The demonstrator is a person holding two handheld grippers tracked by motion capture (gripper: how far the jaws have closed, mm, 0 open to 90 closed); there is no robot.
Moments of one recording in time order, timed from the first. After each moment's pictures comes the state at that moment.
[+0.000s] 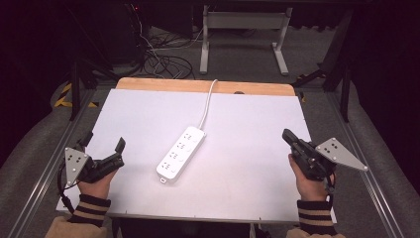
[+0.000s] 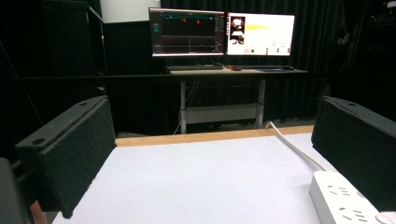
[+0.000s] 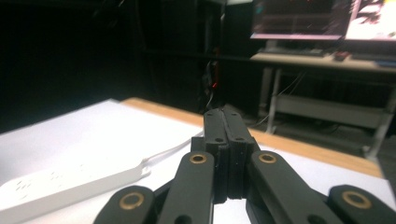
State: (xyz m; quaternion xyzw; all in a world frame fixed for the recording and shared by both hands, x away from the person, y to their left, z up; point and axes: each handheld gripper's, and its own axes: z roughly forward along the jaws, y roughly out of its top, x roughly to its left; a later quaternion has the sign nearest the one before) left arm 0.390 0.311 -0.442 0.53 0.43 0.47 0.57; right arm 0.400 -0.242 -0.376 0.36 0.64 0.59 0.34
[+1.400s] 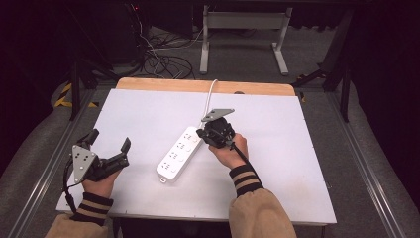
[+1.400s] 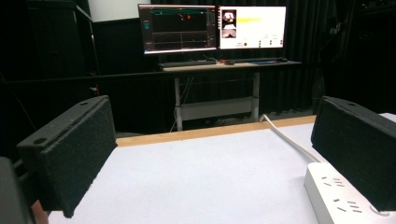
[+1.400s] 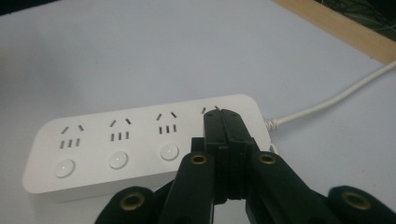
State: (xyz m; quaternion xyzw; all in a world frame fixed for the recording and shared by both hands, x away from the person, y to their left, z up) left arm 0.396 0.302 -0.444 0.55 0.41 0.46 0.56; right arm 0.517 -0.035 -0.408 0.28 0.85 0.41 0.15
